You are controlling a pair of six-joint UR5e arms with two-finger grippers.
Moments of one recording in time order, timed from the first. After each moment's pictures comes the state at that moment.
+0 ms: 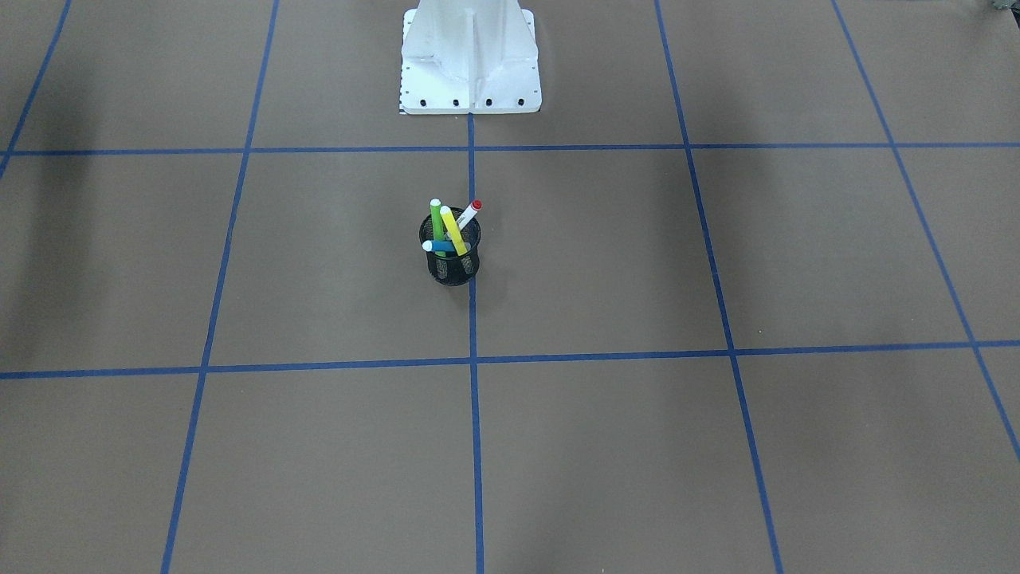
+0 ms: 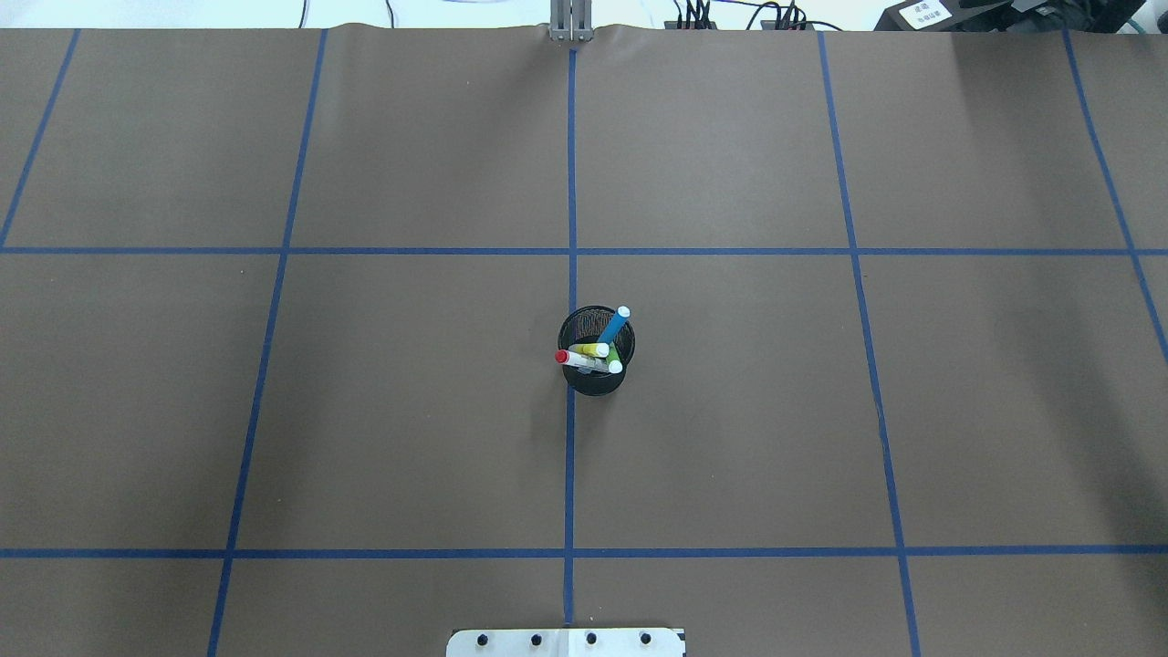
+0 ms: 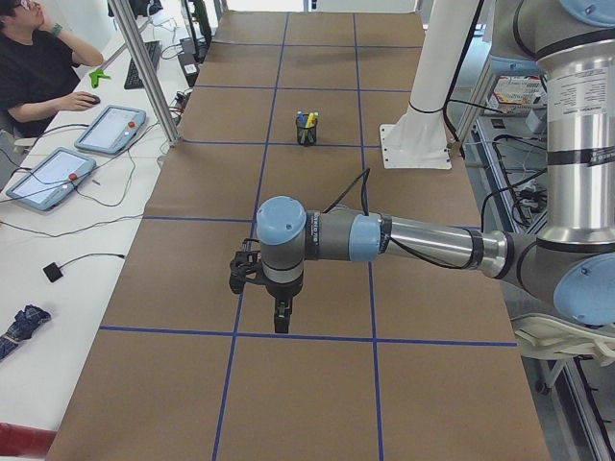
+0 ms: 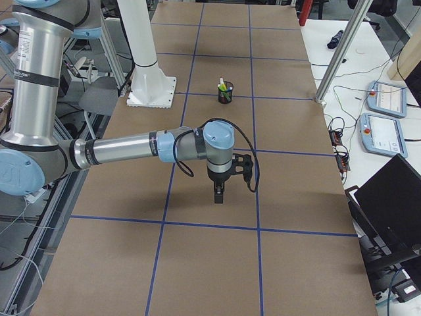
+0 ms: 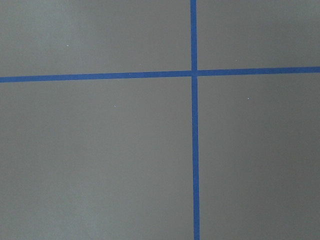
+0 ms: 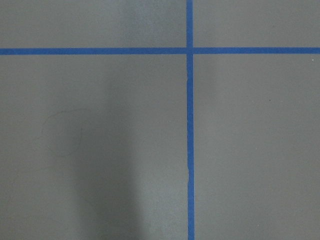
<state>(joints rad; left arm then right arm) -1.60 -1.45 -1.84 -1.45 -2.28 0.02 1.49 -1.75 1.94 -1.61 2.34 0.15</state>
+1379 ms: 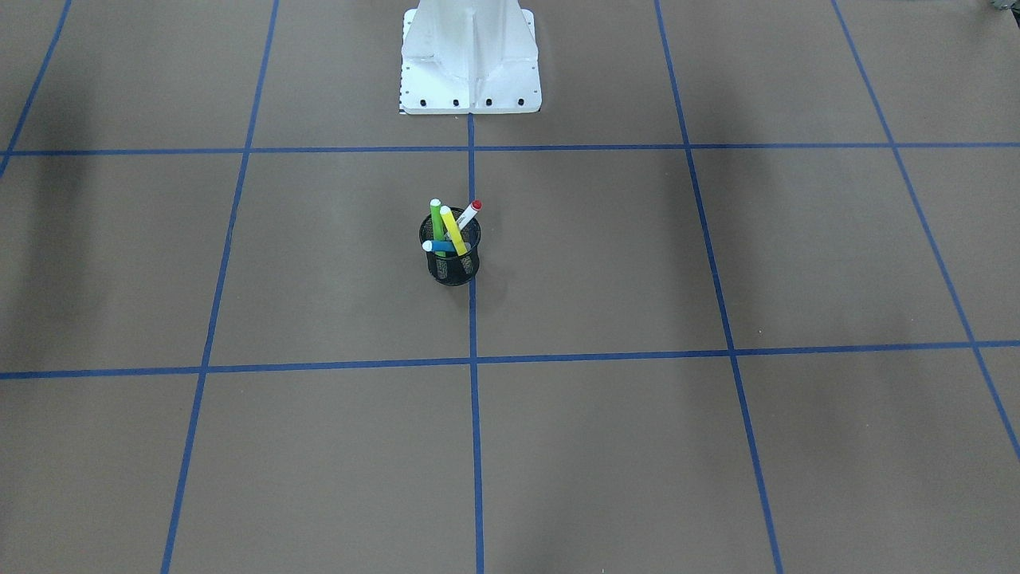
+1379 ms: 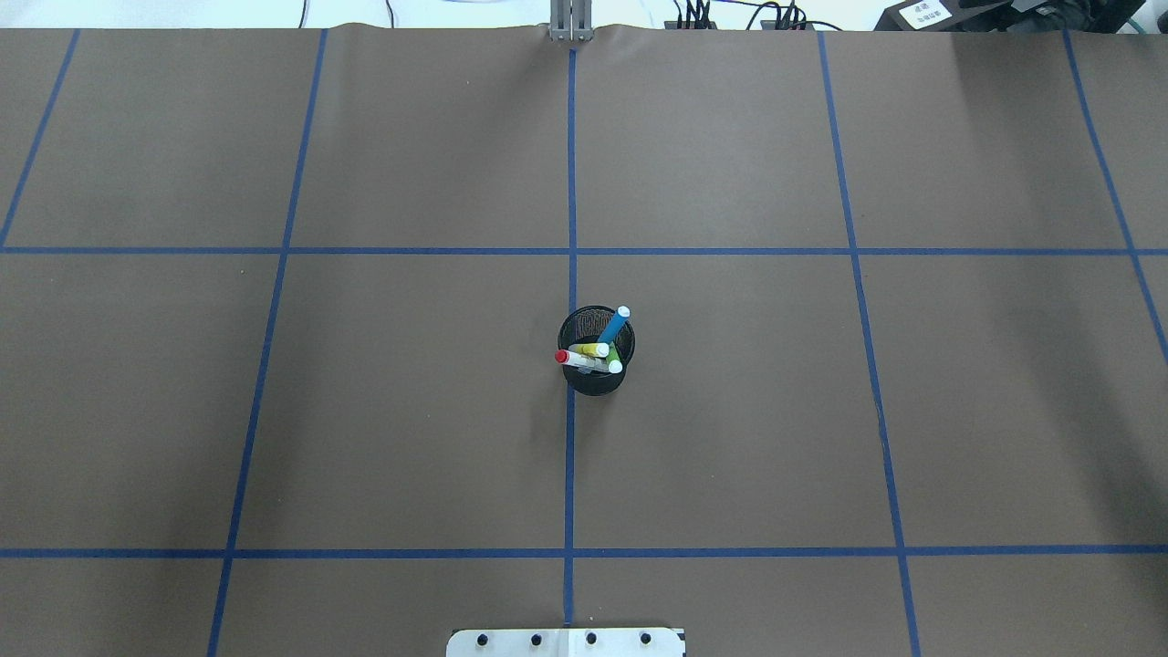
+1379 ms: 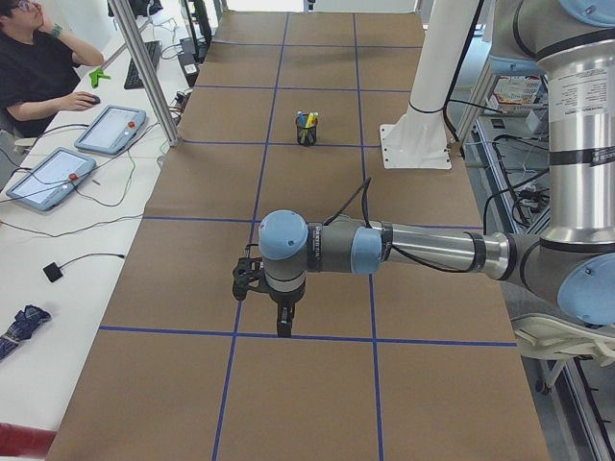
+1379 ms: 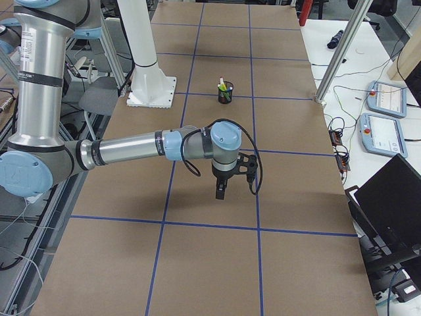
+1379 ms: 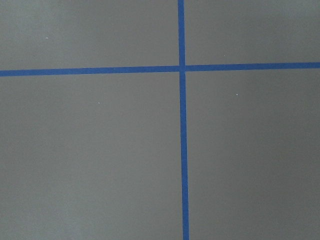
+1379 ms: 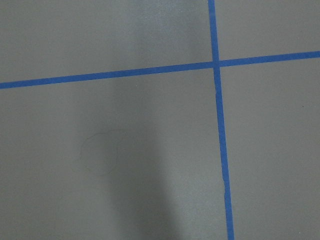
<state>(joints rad) -1.60 -1.44 -1.81 -1.50 -2.35 0.02 1.49 -1.71 1.91 -1.67 2.41 0.26</state>
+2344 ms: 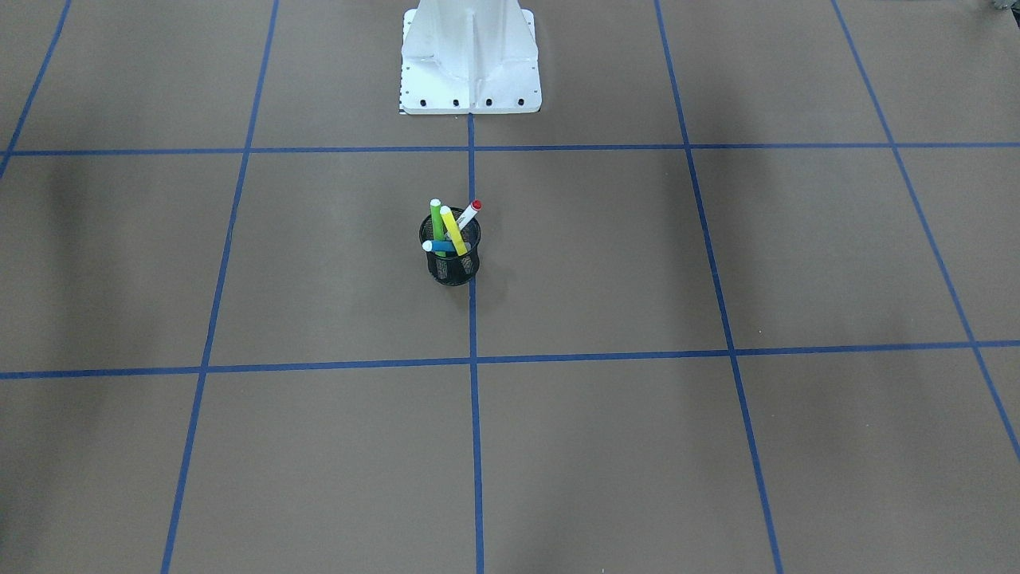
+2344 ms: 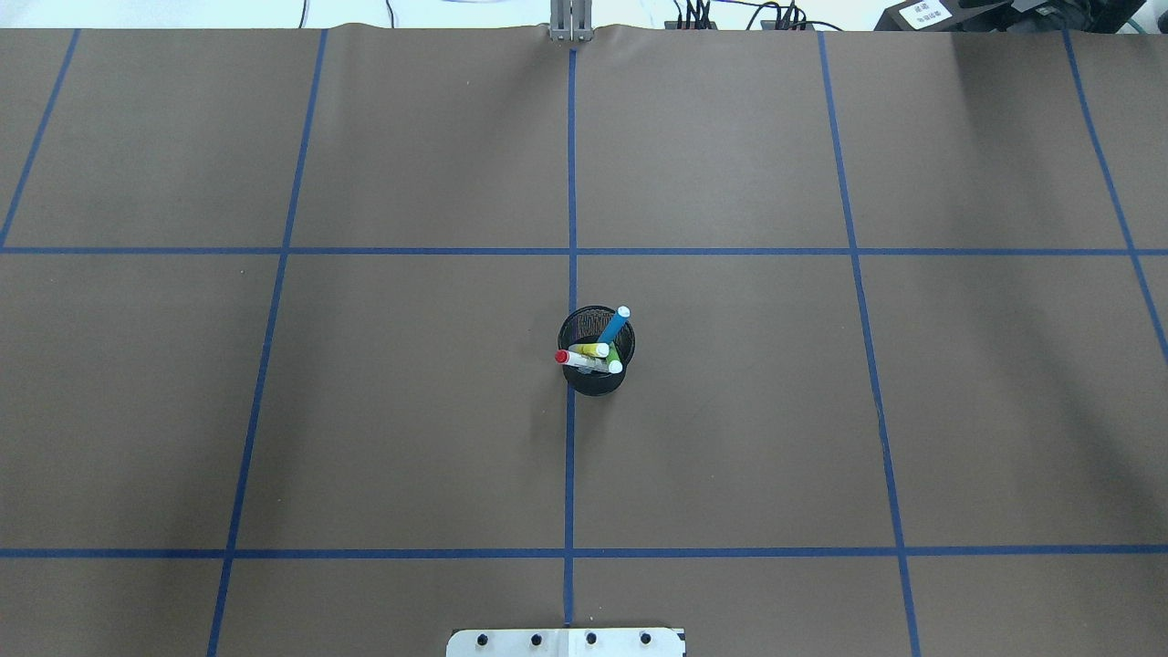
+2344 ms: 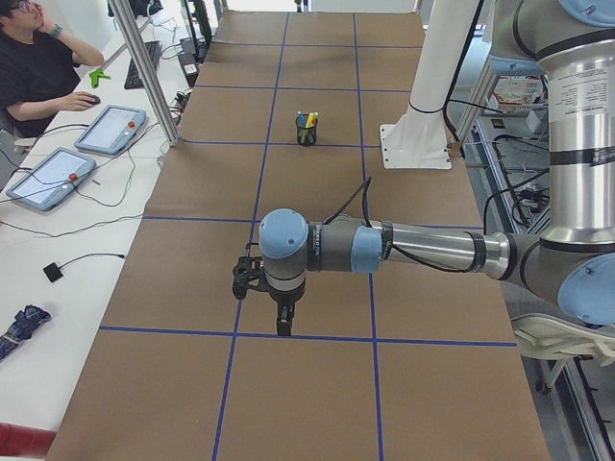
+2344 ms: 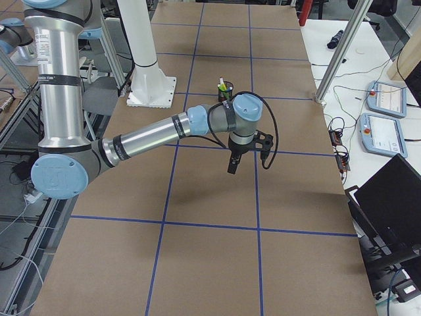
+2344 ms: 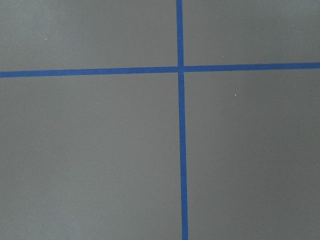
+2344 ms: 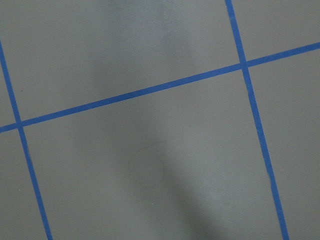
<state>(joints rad) -1.60 -1.44 -1.81 -1.50 -2.35 0.02 1.40 -1.53 1.94 -1.81 2.42 0.51</state>
